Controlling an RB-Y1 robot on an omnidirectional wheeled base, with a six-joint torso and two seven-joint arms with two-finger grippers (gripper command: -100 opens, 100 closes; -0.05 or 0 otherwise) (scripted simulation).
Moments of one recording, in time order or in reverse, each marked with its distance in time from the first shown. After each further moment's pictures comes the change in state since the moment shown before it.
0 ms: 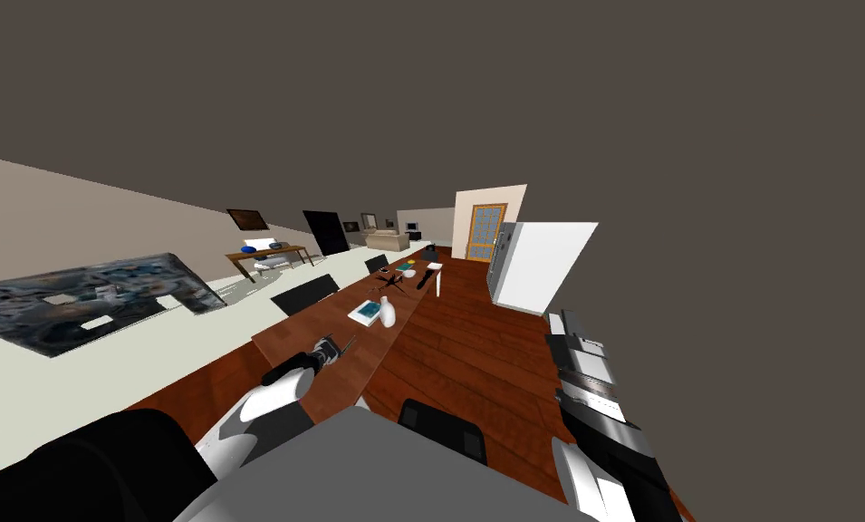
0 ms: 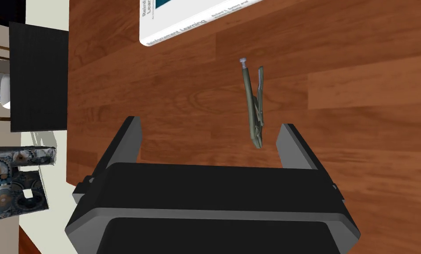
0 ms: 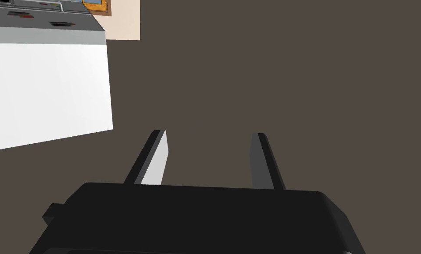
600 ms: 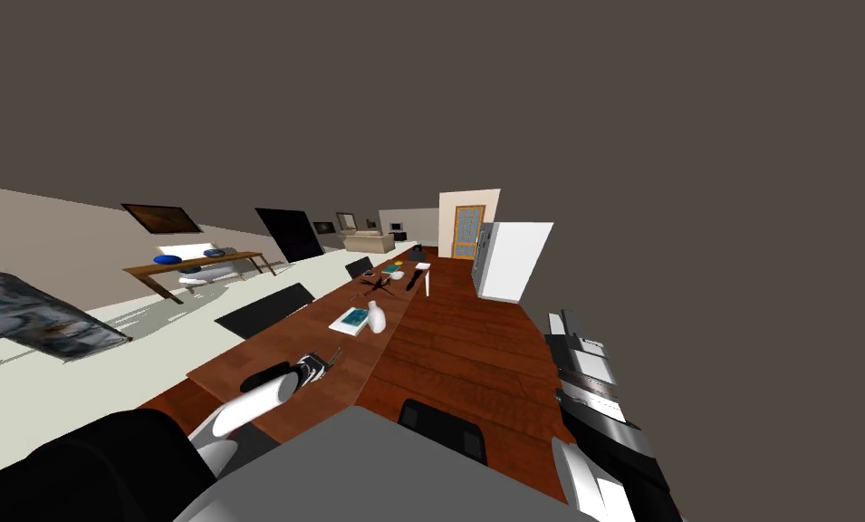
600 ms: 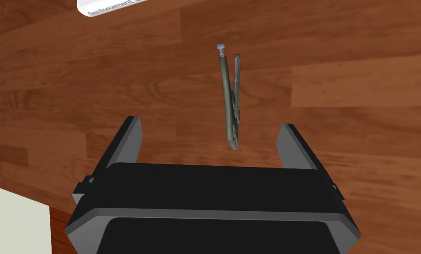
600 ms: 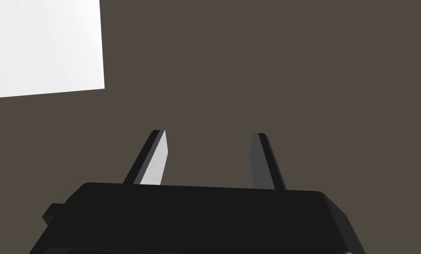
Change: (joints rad) left arm -0.005 0.044 0.078 0.132 0.104 0.154 0.092; right arm 0.000 0.000 0.000 0.000 0.000 0.000 0.000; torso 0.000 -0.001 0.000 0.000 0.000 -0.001
